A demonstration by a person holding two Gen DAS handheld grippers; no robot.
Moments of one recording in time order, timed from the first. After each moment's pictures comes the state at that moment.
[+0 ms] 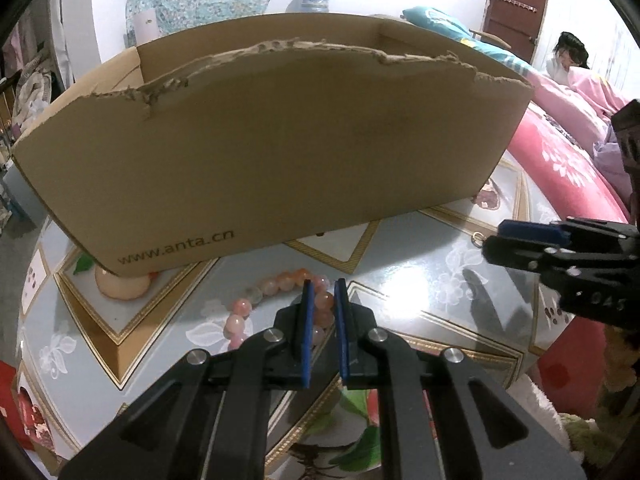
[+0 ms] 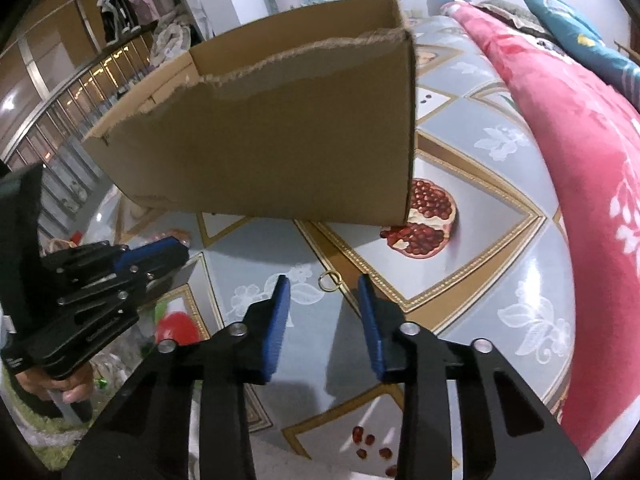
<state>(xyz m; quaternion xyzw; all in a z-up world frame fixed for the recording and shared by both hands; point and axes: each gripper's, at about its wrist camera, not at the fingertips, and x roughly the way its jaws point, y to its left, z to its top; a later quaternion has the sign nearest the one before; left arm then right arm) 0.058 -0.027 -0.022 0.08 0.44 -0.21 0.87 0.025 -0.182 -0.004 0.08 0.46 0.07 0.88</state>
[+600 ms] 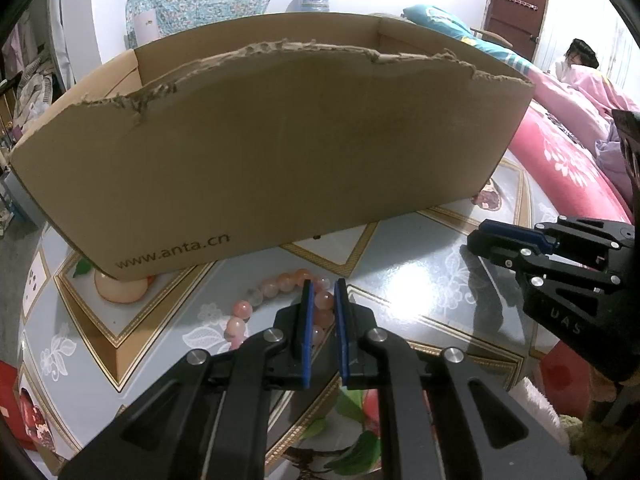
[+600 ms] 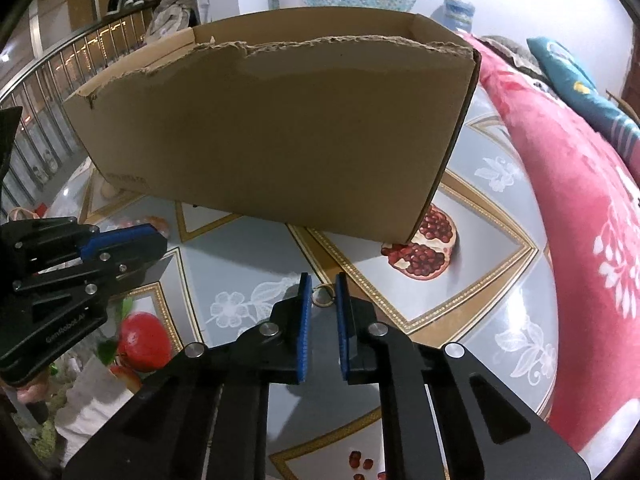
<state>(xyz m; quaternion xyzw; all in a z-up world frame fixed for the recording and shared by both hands) 0.060 -0.032 -0.021 0.09 0.44 -0.20 0.87 0.026 -0.161 -0.008 0.00 0.44 0.03 0.90</state>
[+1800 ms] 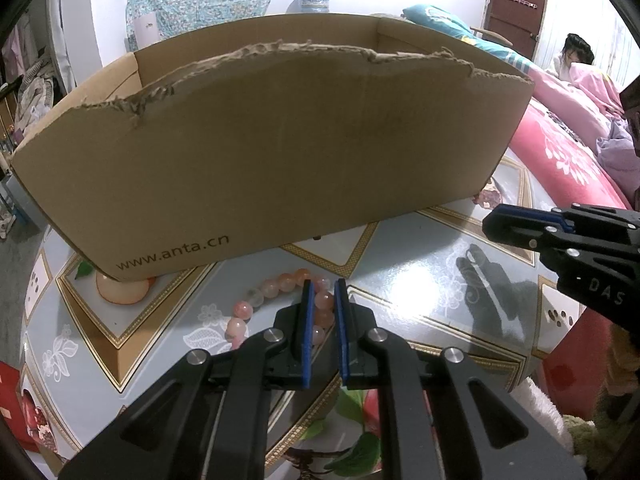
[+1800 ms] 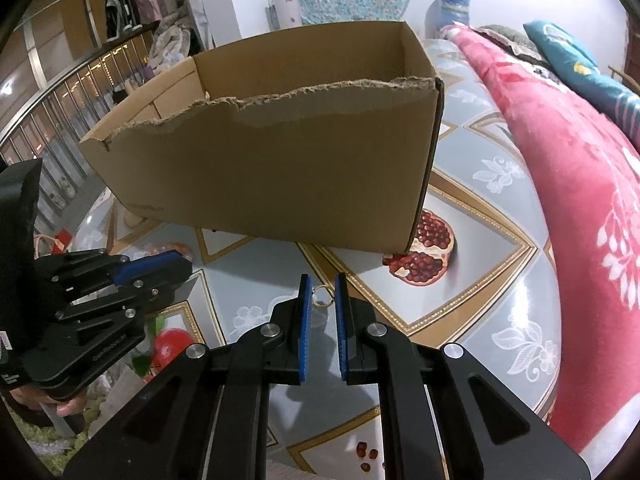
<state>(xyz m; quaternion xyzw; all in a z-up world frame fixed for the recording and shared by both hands) 0.059 -0.033 -0.022 0.09 0.43 -0.20 0.87 0.033 -0.181 0.005 0.05 0.43 0.06 0.90</state>
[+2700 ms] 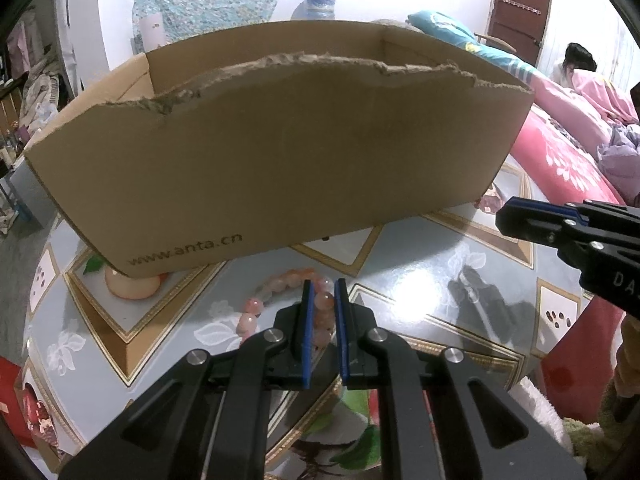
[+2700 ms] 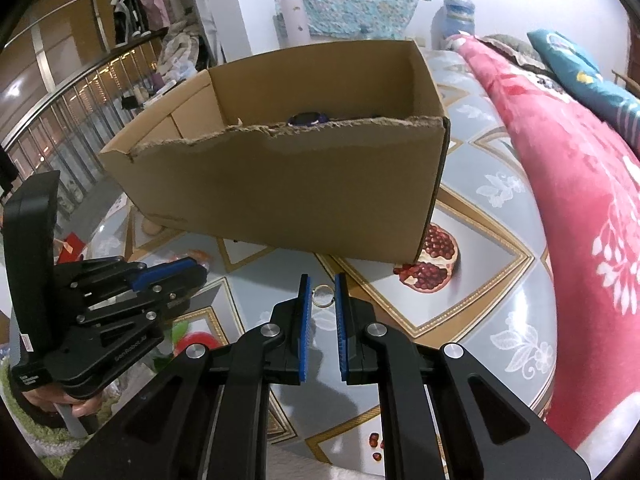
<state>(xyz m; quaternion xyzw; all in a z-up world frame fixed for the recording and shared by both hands) 0.056 -0.027 -0.016 0.08 0.42 -0.19 0.88 0.029 -0.184 0.020 0.05 0.42 0.07 0.90</state>
